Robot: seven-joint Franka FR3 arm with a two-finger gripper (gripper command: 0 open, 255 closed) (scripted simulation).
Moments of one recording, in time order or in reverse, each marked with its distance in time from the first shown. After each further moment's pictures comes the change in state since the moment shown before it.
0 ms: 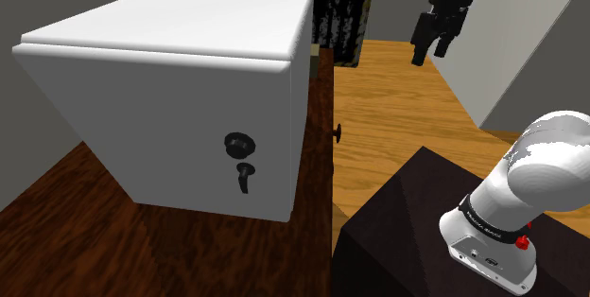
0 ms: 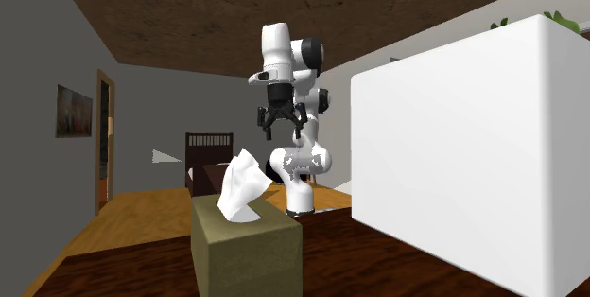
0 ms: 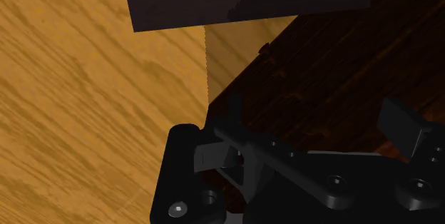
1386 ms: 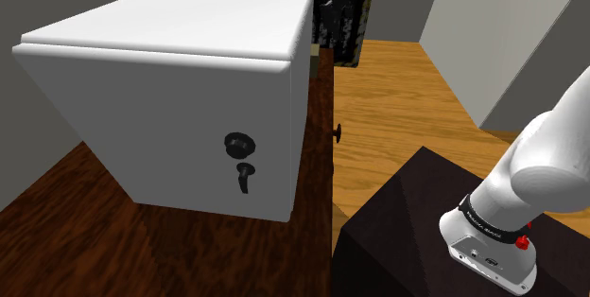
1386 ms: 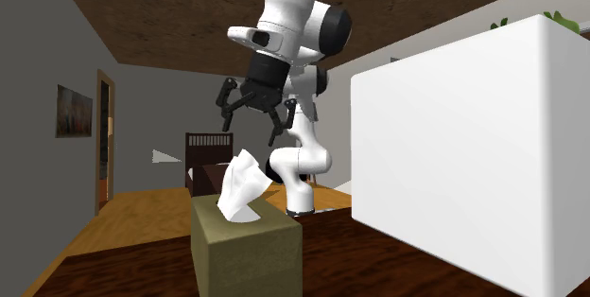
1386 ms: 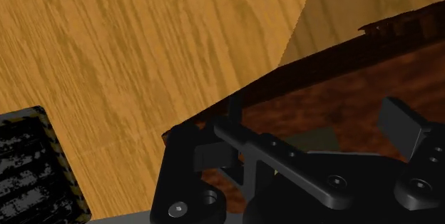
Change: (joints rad) arm 0.058 0.817 0.137 0.704 -0.376 0.025 -0.164
